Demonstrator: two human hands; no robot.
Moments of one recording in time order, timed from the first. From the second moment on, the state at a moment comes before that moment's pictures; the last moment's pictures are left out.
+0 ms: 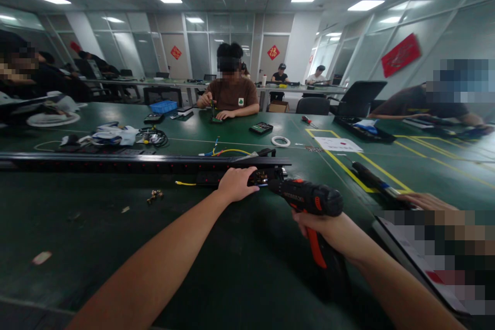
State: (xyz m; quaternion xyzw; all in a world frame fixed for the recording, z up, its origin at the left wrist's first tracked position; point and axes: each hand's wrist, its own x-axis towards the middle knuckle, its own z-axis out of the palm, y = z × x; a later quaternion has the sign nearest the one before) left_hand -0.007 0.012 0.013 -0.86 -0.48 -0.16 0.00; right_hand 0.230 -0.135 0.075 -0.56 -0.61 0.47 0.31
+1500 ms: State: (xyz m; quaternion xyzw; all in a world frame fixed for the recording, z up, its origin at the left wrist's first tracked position) left_hand -0.007 0.013 0.011 -0.86 -0.48 -0.16 0.00; right_hand 0.232 -0.134 0.075 -0.56 -0.63 0.45 0.29
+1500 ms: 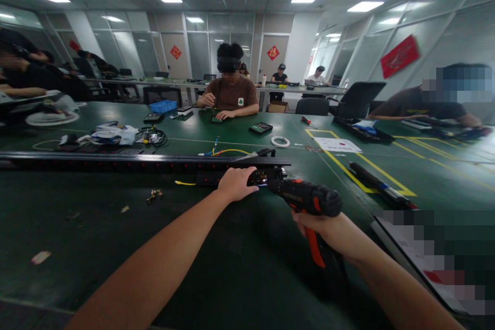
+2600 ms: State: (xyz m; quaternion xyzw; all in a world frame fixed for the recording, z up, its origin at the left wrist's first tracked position) left_hand -0.008 0.015 0.008 -0.86 -0.48 -0.17 0.02; right_hand 0.231 -0.132 0.071 -0.56 -0.62 0.46 0.31
